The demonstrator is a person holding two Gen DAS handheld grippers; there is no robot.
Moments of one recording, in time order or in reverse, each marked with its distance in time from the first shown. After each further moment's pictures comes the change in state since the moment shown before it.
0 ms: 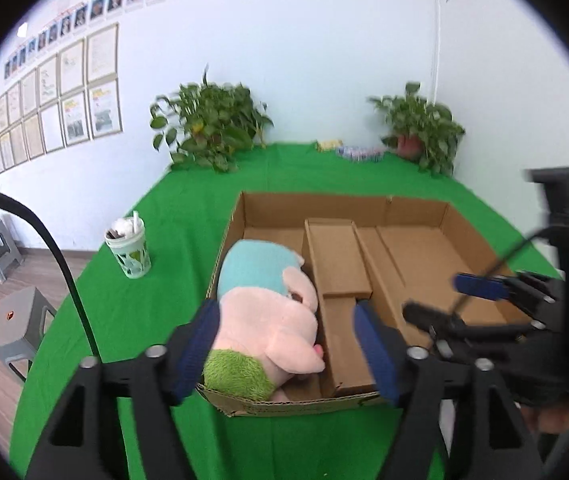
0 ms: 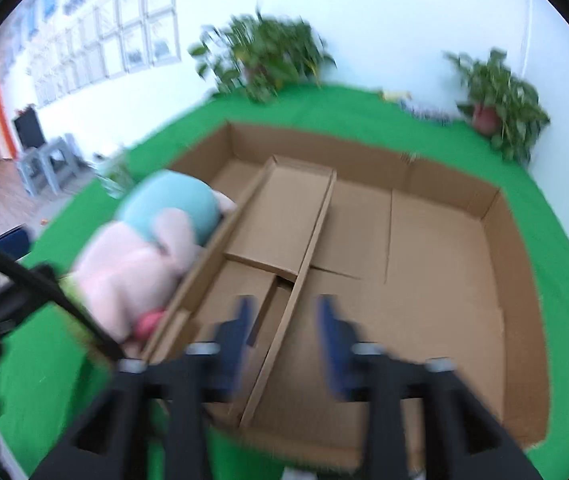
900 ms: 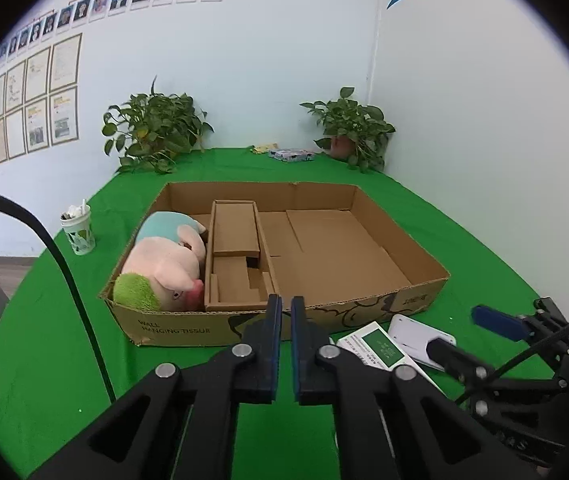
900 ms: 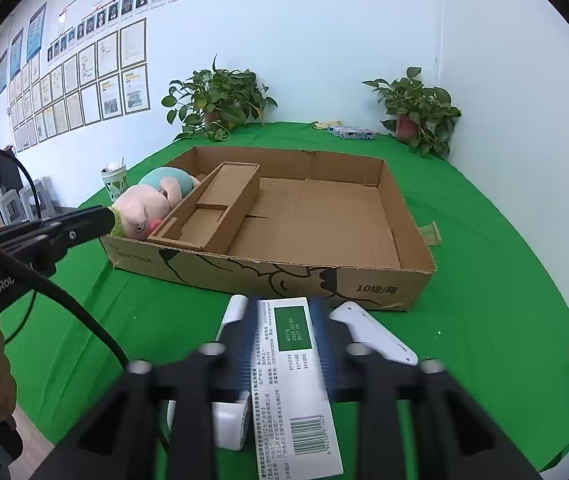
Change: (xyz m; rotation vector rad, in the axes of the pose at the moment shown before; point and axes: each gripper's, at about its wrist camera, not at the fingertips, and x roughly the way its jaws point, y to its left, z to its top) left arm -0.066 -0.076 -0.052 0.050 -0.020 -0.163; right arm -0.176 -0.034 -0.154 0.110 -0.144 -0.139
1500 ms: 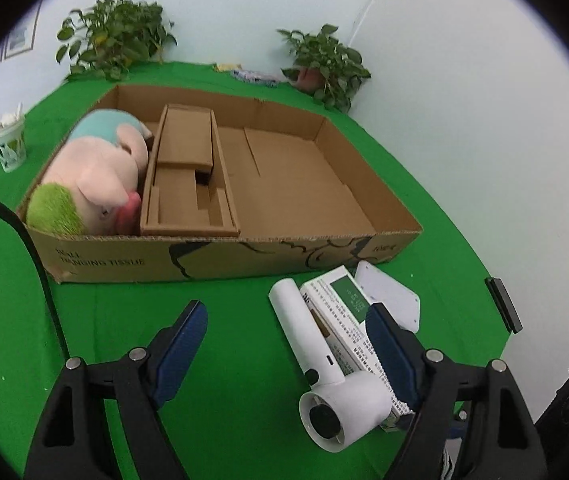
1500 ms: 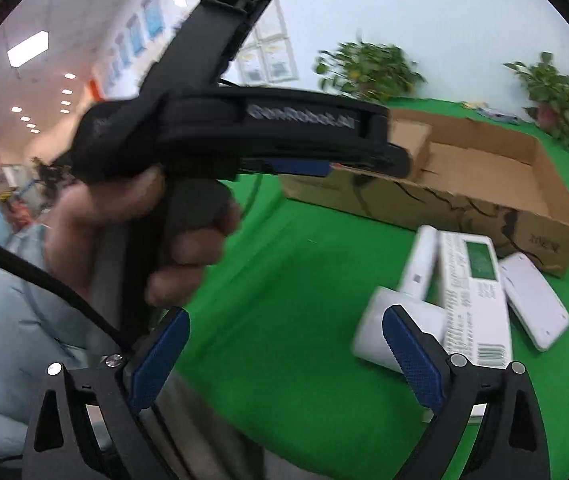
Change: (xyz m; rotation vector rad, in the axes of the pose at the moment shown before) left arm 0.068 0.018 -0.023 -0.148 0.313 -0.293; right arm -0.016 0.057 -0.066 -0.144 0.102 0.485
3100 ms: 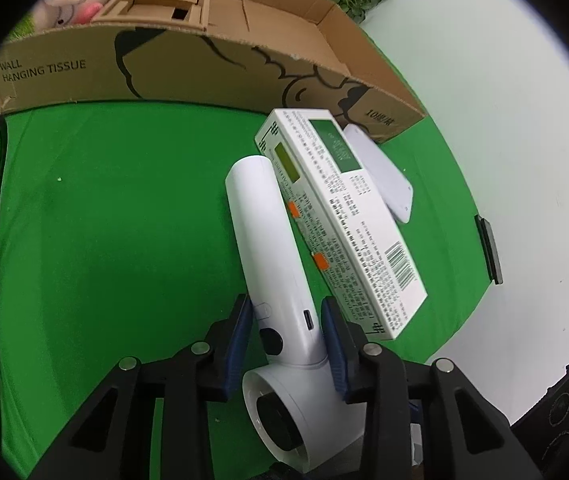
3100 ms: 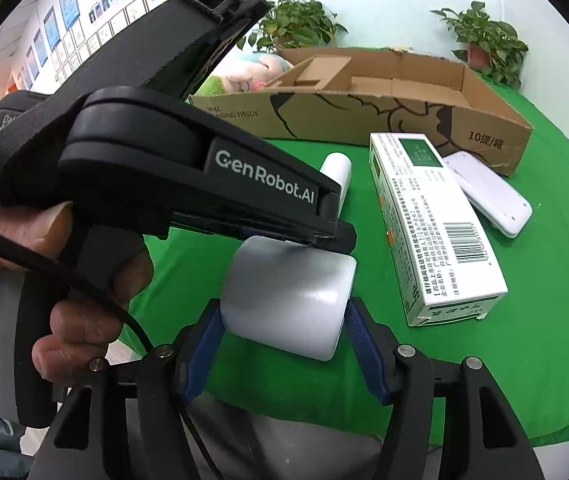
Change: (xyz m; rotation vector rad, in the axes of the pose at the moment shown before) left arm 0.034 -0.031 -0.075 -0.145 0.313 -0.070; right arm 0.007 0.002 -0.057 0.160 0.113 -0.200
